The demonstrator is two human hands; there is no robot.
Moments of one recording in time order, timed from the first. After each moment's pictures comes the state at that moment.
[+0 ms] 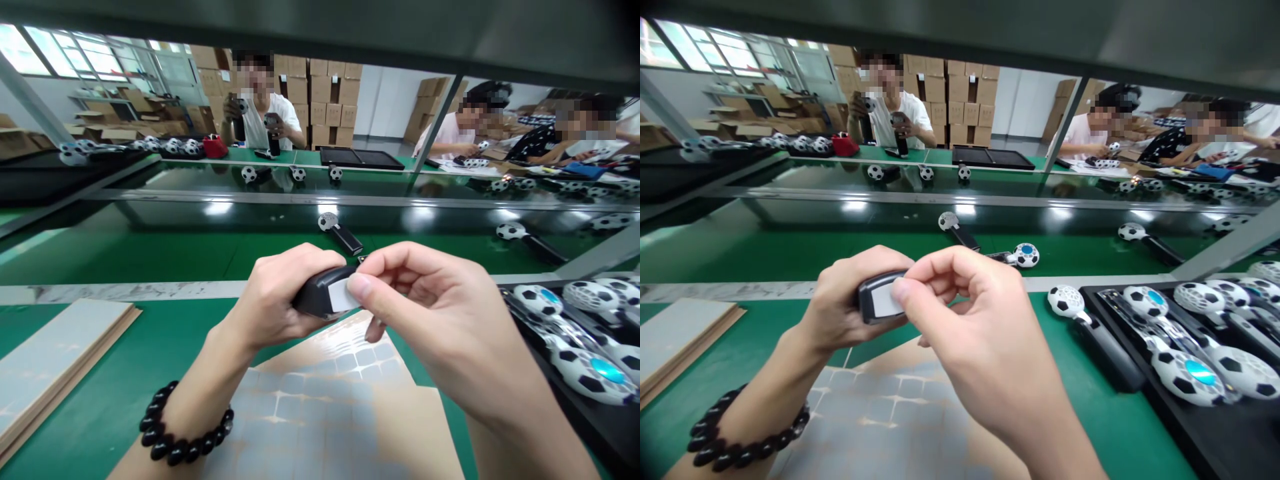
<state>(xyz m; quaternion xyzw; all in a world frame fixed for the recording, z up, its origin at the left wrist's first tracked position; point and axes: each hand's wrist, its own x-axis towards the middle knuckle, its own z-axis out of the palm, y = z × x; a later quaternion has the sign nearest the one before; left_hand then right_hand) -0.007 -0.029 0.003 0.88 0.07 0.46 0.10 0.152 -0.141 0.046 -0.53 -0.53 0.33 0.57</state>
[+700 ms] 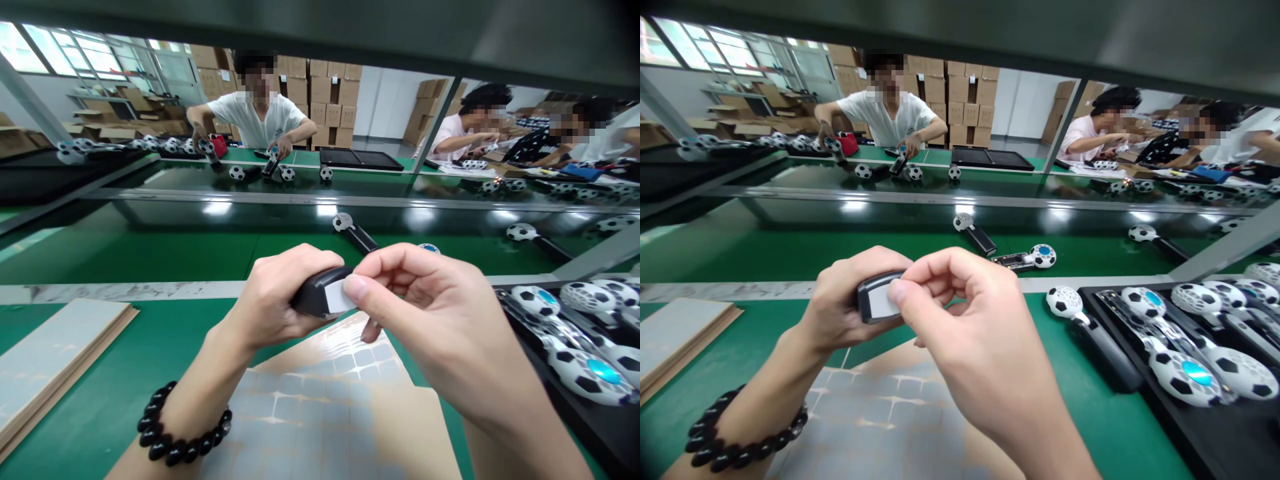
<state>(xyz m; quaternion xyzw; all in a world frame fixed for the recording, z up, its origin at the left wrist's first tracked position) -0.007 -0.027 0.000 0.88 0.07 0.46 0.09 0.151 -0.141 0.045 -0.53 -0.53 0.33 0.58</state>
